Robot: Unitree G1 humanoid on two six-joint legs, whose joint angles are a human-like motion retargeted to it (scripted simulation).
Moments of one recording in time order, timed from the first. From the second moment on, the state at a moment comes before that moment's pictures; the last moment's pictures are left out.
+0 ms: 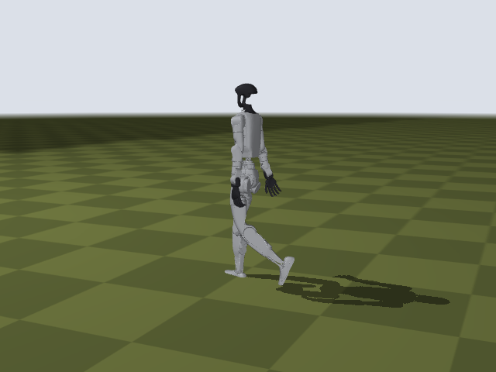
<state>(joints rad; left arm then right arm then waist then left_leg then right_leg) 0.11 0.18 0.34 1.45 0.89 -0.01 -0.17 0.10 -0.17 -0.23 1.67 -1.02 0.14 -0.25 -0.10 -0.13 -0.11 0.02 -0.08 0.41 0.70 0.31 -0.10 -0.38 -0.23 -0.43 0.35 -0.24 -0.15</state>
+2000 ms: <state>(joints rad) -0.21 0.42 0.23 1.19 0.82 -0.02 -0.23 0.26 -0.13 -0.26 1.70 -1.02 0.37 -0.19 -0.19 -0.03 -0.08 -0.02 -0.07 0.18 0.06 -0.22 0.06 -0.67 -0.15 -0.43 0.29 -0.14 -0.13</state>
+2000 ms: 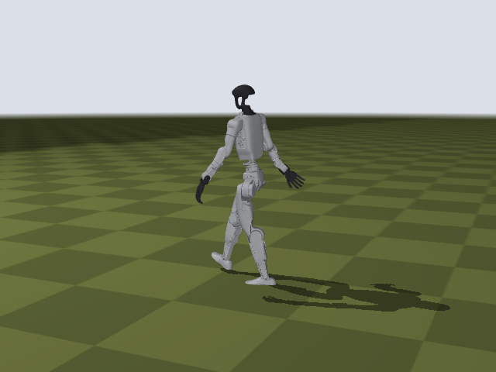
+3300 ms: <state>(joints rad) -0.11 0.22 0.32 1.12 0.63 -0.16 -0.09 0.13 -0.13 -0.30 1.69 -0.95 0.17 -0.21 -0.22 -0.01 -0.12 0.17 -0.13 0.15 0.14 -0.04 -0.11 -0.71 -0.22 -0.44 0.41 -0.08 -0.14</state>
